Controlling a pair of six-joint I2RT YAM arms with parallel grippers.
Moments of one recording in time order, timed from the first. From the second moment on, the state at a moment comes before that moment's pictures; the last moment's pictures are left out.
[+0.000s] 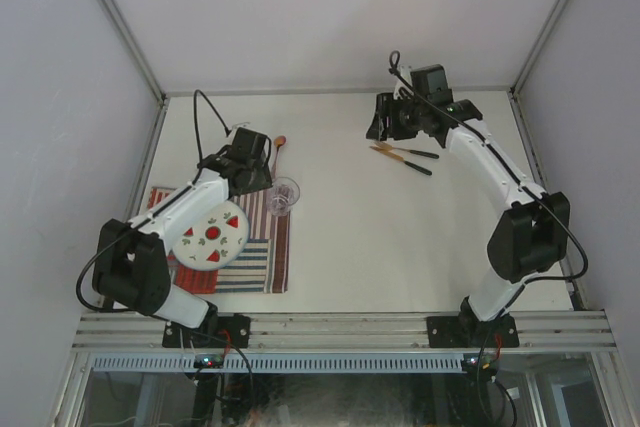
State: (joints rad) left arm -0.40 1.48 1.08 -0.57 -0.34 -0.56; right arm 0.33 1.70 1.60 -0.65 -0.33 0.22
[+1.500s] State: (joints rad) left arm -0.41 1.60 1.05 -0.58 -0.30 -0.55; right arm 0.37 1.79 1.52 -0.65 -0.34 0.21
